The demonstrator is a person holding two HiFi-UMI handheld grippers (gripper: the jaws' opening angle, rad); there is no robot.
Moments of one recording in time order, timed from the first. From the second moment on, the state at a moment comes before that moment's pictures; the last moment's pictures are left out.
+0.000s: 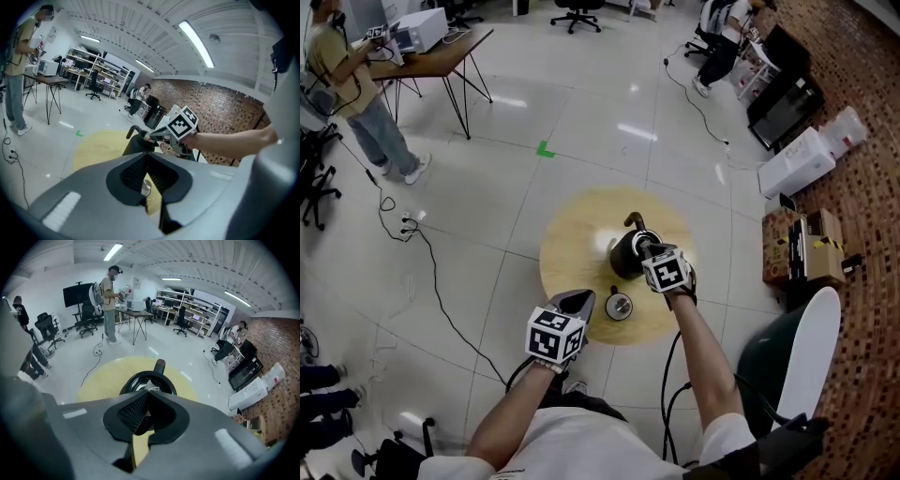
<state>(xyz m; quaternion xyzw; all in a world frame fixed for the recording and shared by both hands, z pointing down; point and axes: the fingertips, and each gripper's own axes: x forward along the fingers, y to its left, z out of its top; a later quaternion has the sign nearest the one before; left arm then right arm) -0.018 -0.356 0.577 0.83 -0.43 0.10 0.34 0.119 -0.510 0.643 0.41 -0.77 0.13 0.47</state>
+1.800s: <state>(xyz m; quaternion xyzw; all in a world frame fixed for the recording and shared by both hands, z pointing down) 0.033 -0.161 0.524 0.87 -0.42 0.12 0.23 0.186 -0.161 0.496 0.48 -0.83 0.28 -0.02</state>
